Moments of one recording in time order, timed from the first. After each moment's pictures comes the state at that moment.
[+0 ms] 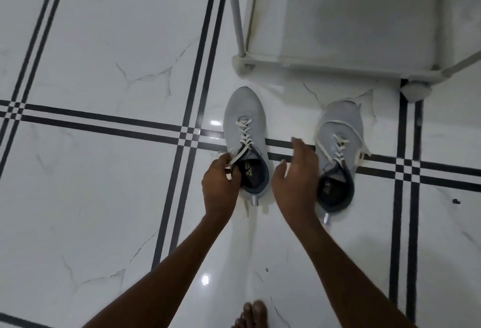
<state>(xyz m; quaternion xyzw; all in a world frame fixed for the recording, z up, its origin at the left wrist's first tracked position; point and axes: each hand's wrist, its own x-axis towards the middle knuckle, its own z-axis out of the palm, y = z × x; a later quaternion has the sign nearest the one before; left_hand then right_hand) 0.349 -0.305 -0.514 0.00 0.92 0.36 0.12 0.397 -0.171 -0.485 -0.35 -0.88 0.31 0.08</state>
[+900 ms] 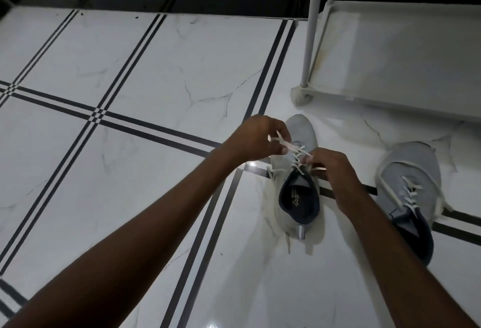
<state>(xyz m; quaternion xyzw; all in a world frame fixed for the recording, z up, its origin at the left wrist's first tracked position) 0.197 -0.320 -0.444 0.29 0.90 0.23 0.22 0.305 -0.154 -0.501 -0.28 -0.70 0.65 -0.12</state>
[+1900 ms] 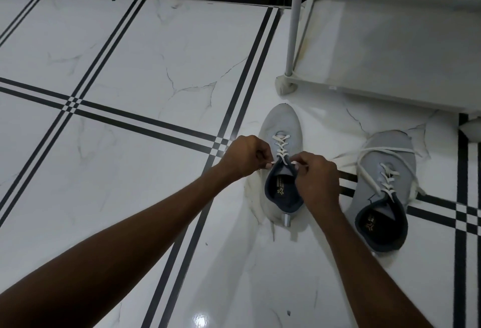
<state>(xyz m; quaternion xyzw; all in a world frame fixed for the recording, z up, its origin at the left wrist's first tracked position) 0.235 -0.322 -0.510 0.24 0.90 0.26 0.25 0.341 -0.175 -0.519 -0.27 -0.90 0.34 0.01</state>
